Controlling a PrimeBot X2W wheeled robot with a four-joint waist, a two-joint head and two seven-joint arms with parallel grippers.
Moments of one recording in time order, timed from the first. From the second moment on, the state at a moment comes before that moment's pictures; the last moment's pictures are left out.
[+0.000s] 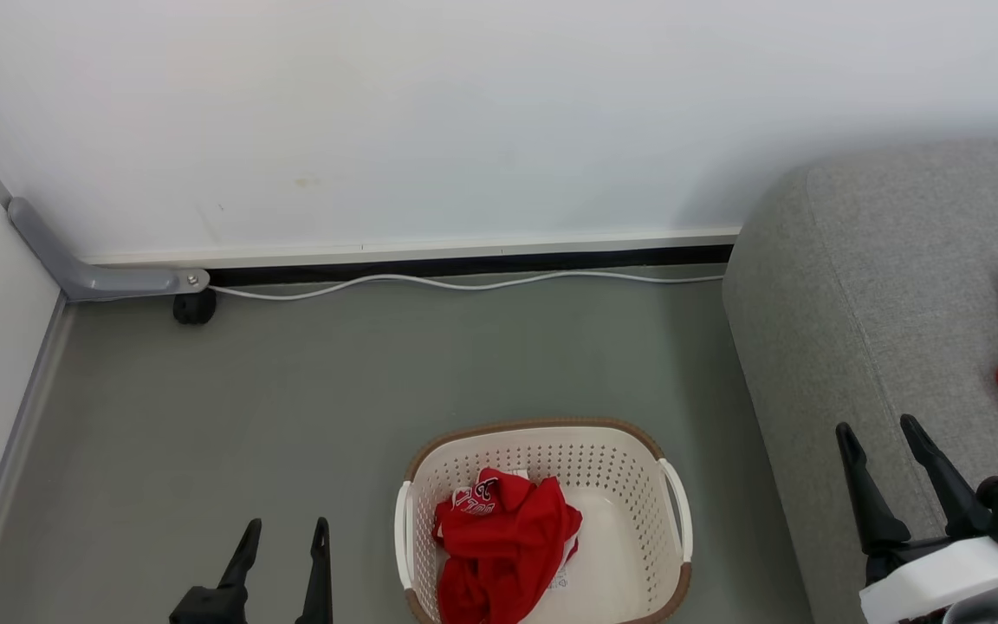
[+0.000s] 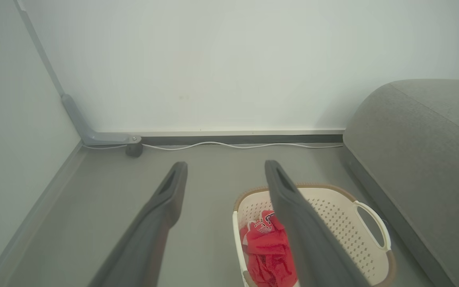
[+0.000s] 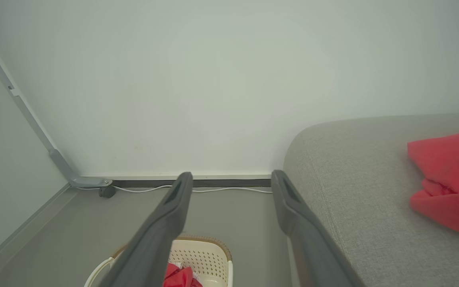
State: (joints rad) left arm 0.10 0.05 -0.11 0.27 -0.18 0.05 -0.26; right arm -0.05 -0.26 0.17 0.26 0.41 0.13 -0.26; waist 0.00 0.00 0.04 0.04
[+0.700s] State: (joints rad) left arm -0.20 0.05 -0.48 0.41 -0.37 0.24 -0.26; right arm -0.23 -0.42 0.26 0.12 0.50 0.13 -0.26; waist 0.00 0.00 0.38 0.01
